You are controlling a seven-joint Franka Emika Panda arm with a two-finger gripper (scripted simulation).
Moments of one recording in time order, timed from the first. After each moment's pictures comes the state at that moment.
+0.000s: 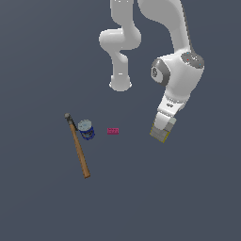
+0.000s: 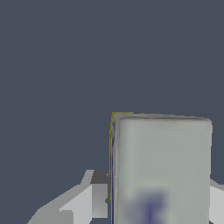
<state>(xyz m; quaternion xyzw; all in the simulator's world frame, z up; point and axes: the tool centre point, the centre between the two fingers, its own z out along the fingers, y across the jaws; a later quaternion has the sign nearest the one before) -0.060 0.212 0.153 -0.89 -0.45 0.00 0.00</state>
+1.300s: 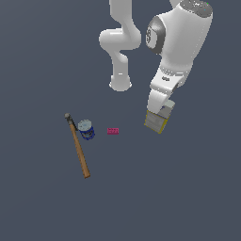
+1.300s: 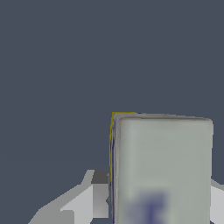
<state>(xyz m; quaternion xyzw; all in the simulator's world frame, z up) -0.046 0.161 0.268 -0.89 -0.45 0.00 0.00</state>
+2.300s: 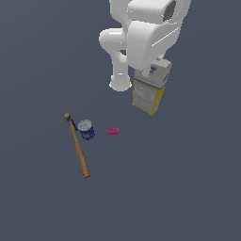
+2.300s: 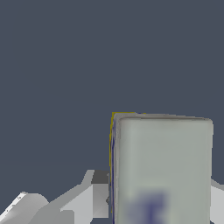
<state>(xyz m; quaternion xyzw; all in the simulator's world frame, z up) -0.020 0.087 0.431 -0.90 -0.45 0.00 0.00</state>
